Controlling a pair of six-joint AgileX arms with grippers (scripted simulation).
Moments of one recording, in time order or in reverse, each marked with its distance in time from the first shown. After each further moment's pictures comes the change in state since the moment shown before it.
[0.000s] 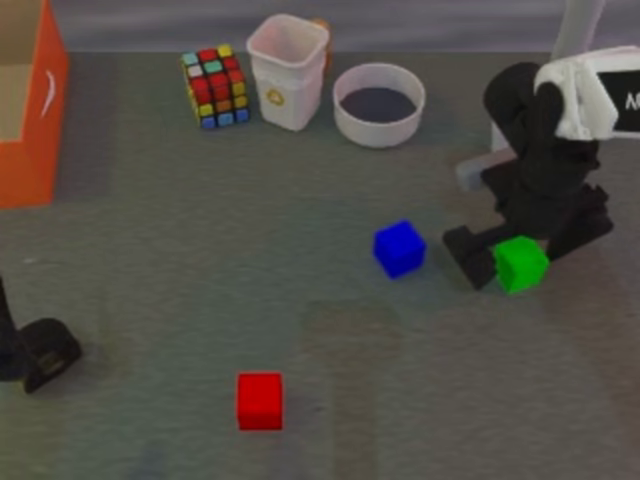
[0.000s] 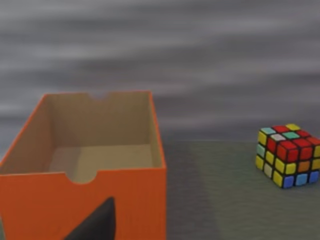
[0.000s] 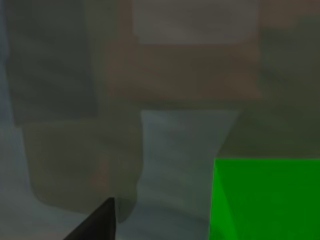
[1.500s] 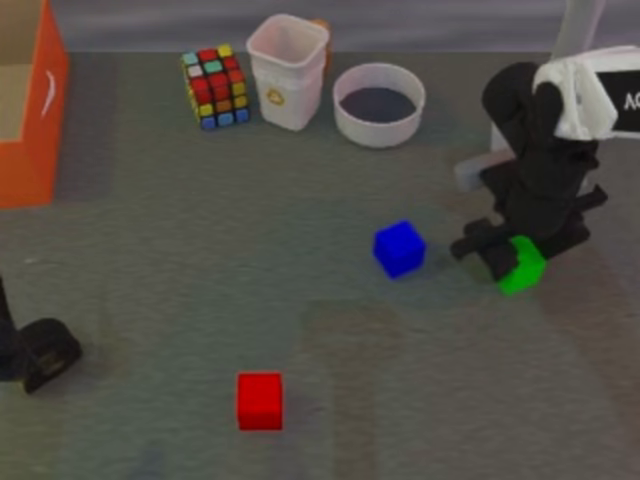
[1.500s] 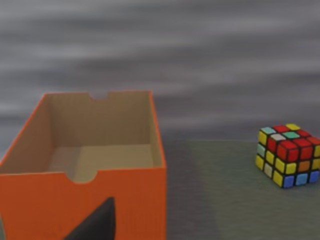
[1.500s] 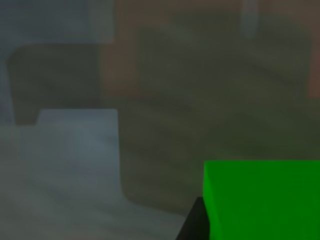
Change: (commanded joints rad) left arm 0.000 0.000 0.000 0.000 0.000 0.000; right arm -0.002 -0.015 0.006 -0.008 -0.001 0.001
